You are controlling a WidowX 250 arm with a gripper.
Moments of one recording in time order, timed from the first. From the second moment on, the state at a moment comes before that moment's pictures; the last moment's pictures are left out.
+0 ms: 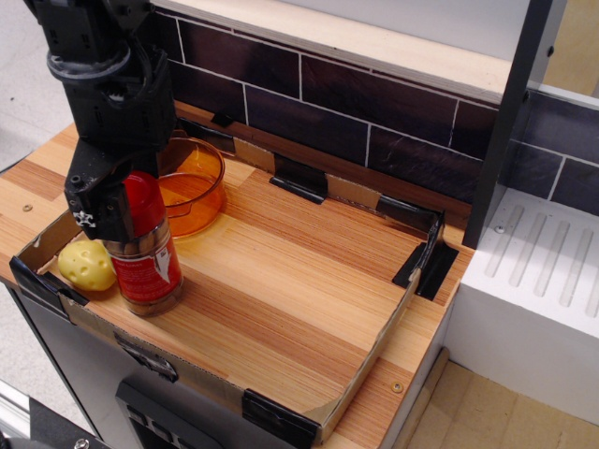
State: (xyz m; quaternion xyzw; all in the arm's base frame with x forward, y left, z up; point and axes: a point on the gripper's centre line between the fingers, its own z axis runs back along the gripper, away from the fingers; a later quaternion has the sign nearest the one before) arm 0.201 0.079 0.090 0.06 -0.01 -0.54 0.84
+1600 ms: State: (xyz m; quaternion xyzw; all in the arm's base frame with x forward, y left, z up) arm 0.270 -0.039 0.030 0.03 0.00 -0.50 0.86
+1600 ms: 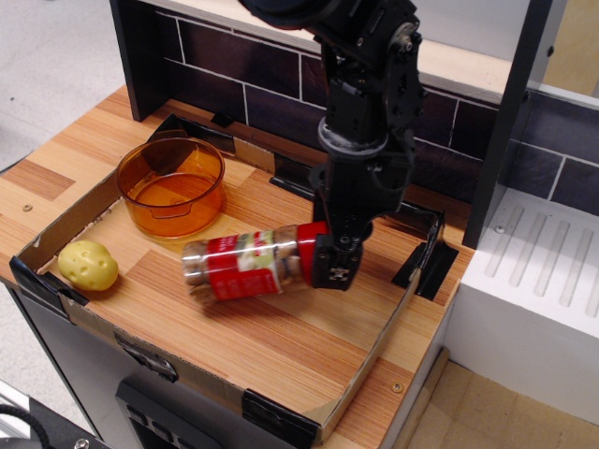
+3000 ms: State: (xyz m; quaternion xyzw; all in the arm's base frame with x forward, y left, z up) arm 0.283 -0.026 0.071 -0.02 -0.06 -0.51 0.86
